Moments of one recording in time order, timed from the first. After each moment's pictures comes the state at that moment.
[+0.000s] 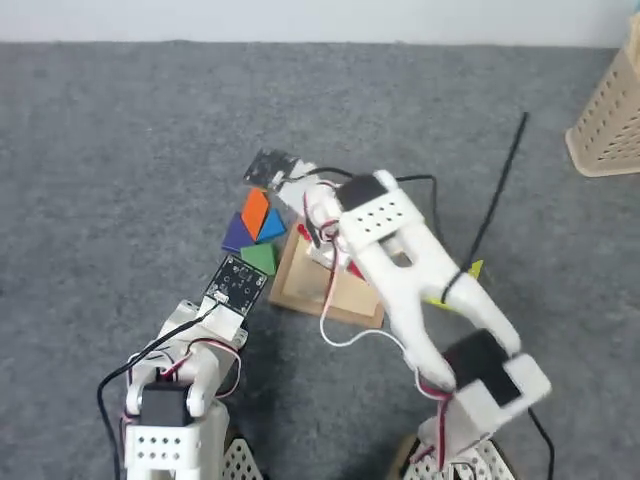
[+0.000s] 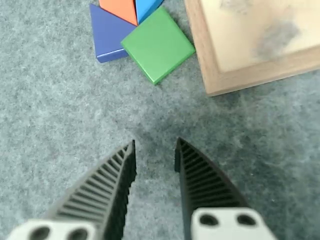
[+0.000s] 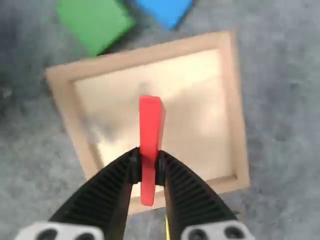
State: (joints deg) left arm -4.4 -103.5 97.2 73.6 -23.1; right arm -33.8 8.6 6.6 71.2 33.6
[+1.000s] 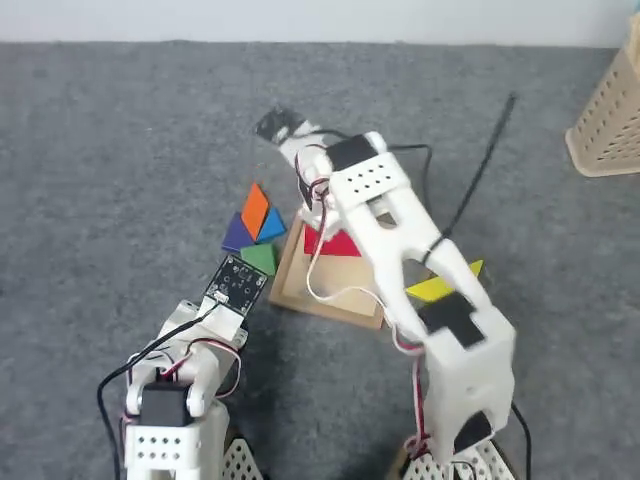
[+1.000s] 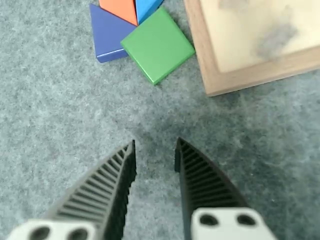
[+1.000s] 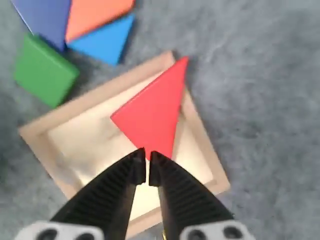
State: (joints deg) left arm -4.4 -103.5 97.2 73.6 -23.1; right arm -31.0 18.0 -13.0 76.4 20.2
